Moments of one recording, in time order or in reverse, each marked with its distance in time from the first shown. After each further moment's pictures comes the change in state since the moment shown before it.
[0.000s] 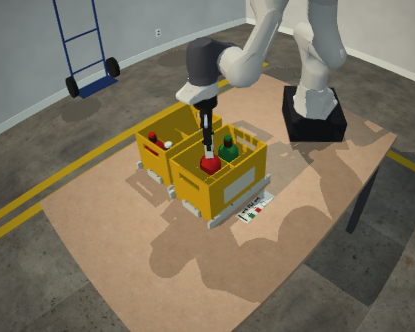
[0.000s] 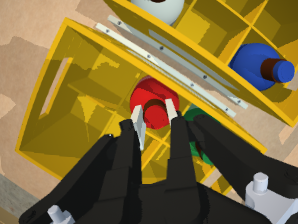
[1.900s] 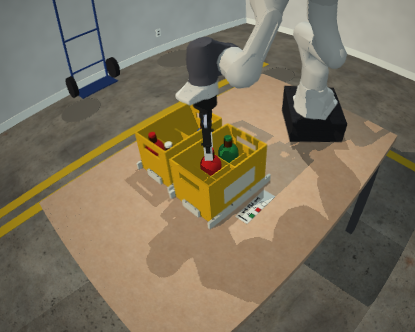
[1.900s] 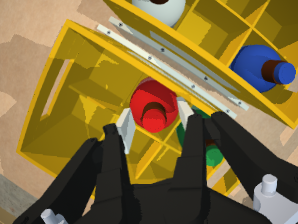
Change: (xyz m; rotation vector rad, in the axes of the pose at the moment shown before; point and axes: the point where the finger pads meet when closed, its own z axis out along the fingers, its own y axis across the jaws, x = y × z) arm 0.002 -0.001 0.000 0.003 0.007 0.000
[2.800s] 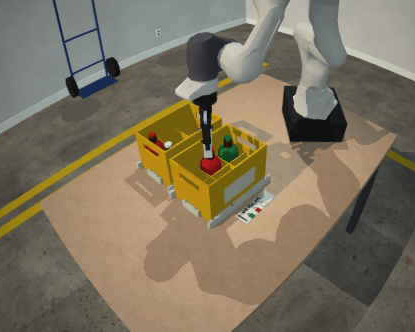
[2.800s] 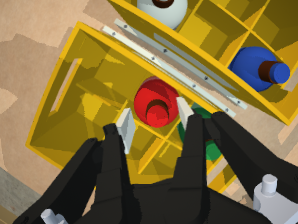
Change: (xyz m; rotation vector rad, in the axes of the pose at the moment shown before) arm 0.001 -0.004 -0.016 0.005 0.008 -0.007
